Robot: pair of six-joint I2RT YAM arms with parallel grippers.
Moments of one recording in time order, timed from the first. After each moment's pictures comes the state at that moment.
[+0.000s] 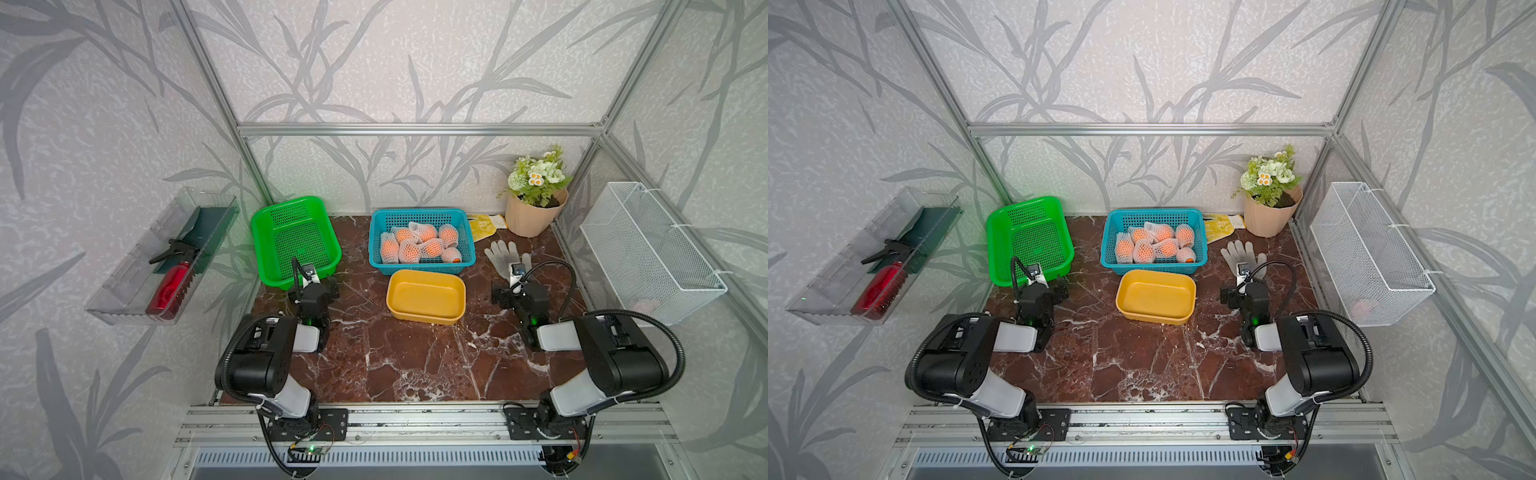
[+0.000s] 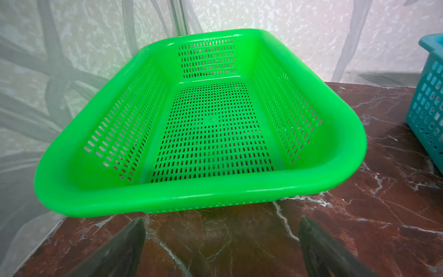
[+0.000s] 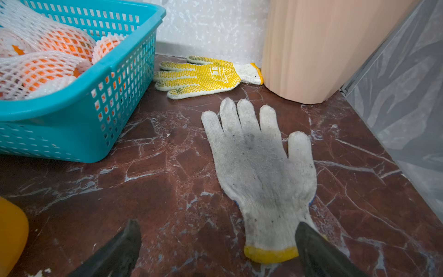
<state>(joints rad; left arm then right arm) -0.06 1.57 0.34 0.91 -0.44 -0.05 0.10 1.58 0.35 0.86 0.08 -0.06</state>
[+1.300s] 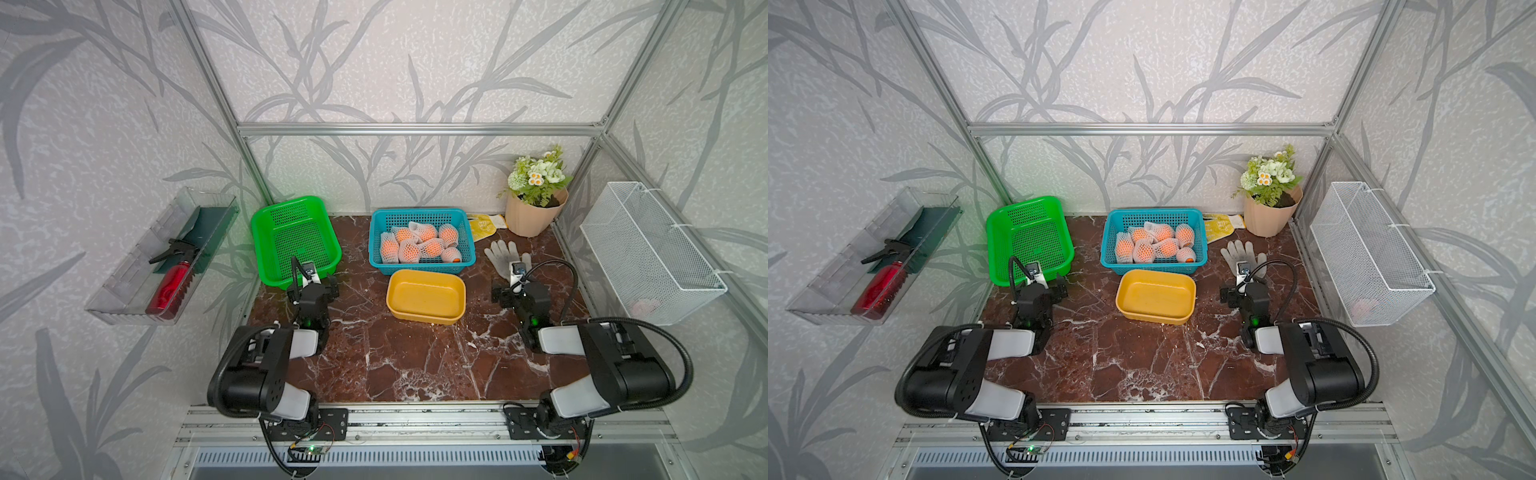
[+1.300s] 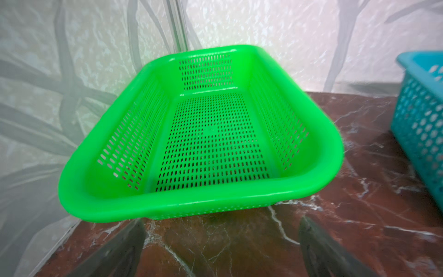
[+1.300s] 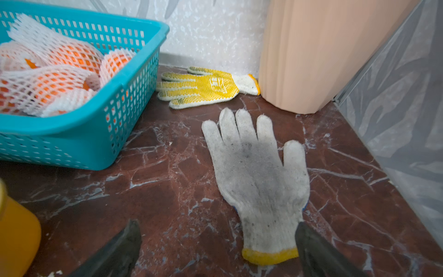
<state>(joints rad) -0.10 1.37 0.33 0.81 -0.44 -0.01 0.13 1.42 0.34 0.79 0.11 -0.06</state>
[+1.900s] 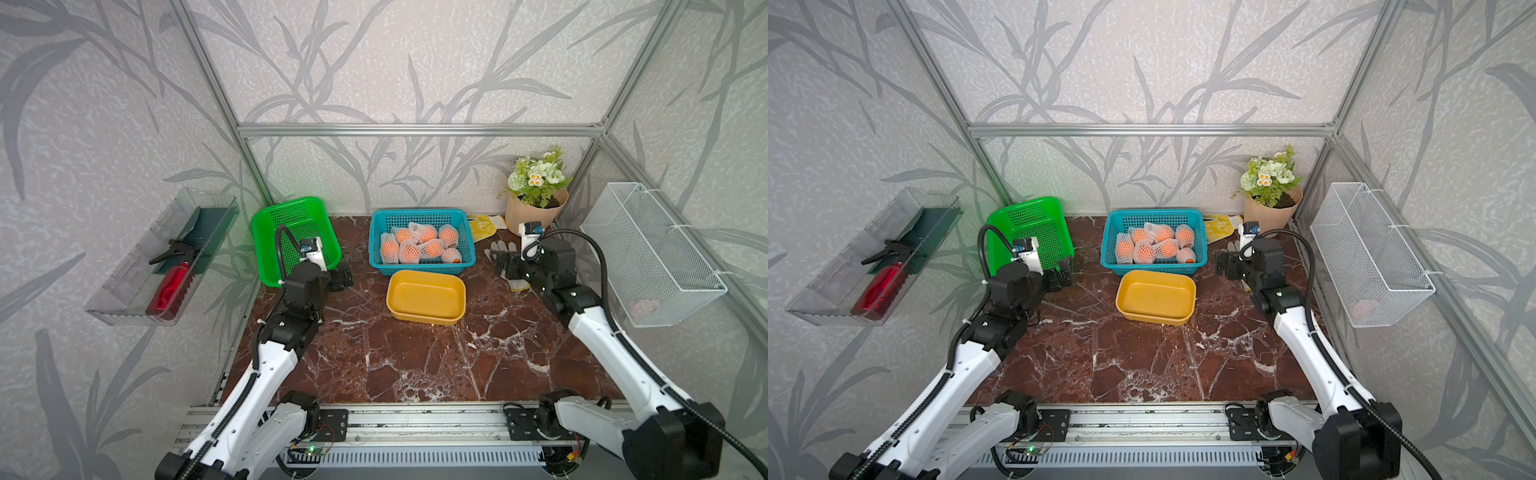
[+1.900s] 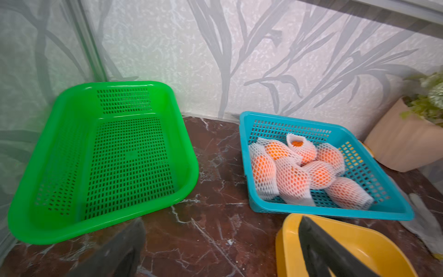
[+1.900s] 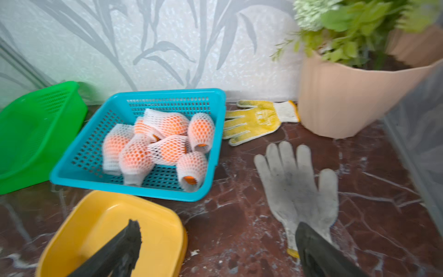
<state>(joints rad) -0.26 0.96 0.85 -0.28 -0.13 -0.29 0.22 1.23 1.07 -0.37 -0.12 0.18</state>
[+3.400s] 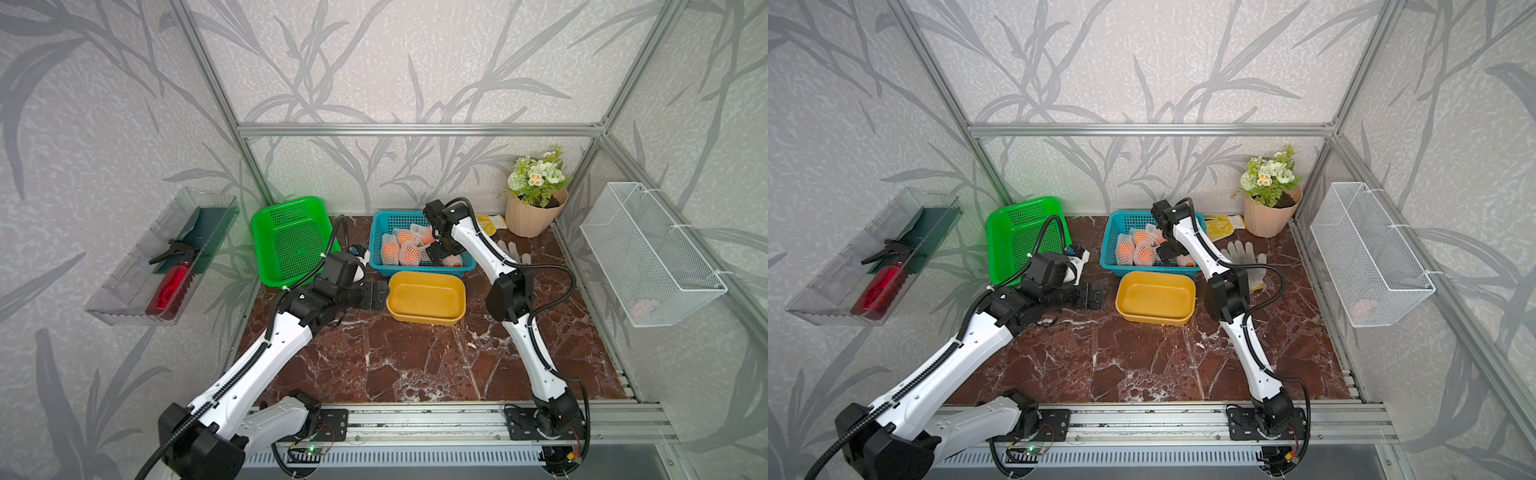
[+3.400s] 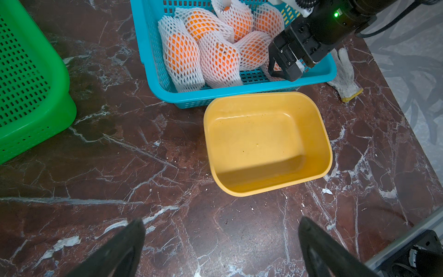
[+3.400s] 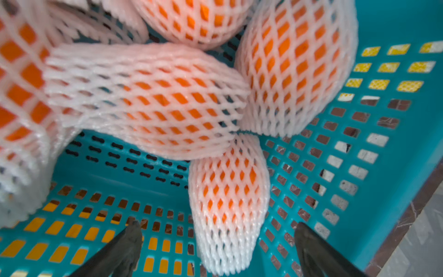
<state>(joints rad) -0.48 1.09 1.02 -0.71 0.05 -0.31 0.50 2.57 2.61 -1.44 0.25 0.05</state>
